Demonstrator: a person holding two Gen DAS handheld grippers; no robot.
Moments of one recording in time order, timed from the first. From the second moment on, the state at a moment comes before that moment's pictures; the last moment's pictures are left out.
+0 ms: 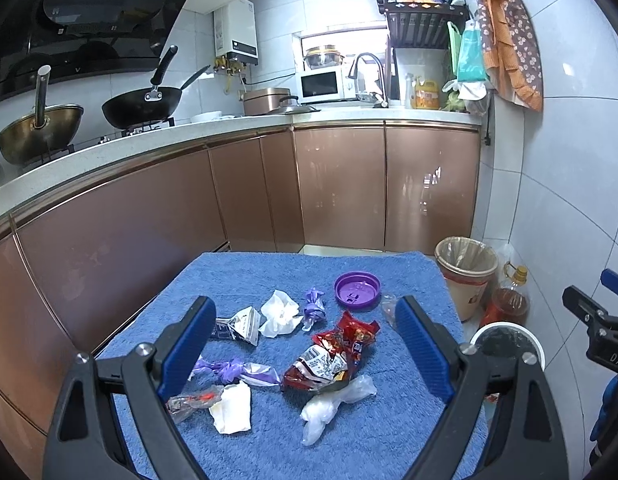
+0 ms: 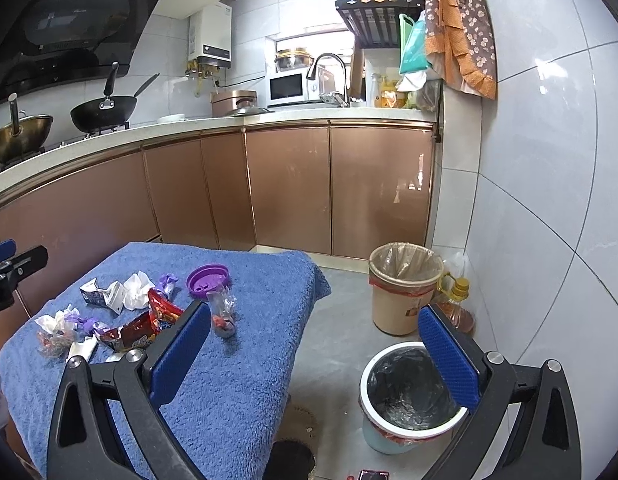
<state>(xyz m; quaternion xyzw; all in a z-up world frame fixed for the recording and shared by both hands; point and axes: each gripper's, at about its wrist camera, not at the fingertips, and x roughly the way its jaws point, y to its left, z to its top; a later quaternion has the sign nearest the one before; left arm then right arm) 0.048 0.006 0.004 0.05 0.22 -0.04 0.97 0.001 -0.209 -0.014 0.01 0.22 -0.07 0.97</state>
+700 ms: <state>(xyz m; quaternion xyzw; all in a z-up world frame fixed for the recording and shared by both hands) 0.097 0.058 -0.029 0.03 0.29 -0.03 0.96 0.051 -0.185 -0.029 -0.01 0.27 0.01 0.96</state>
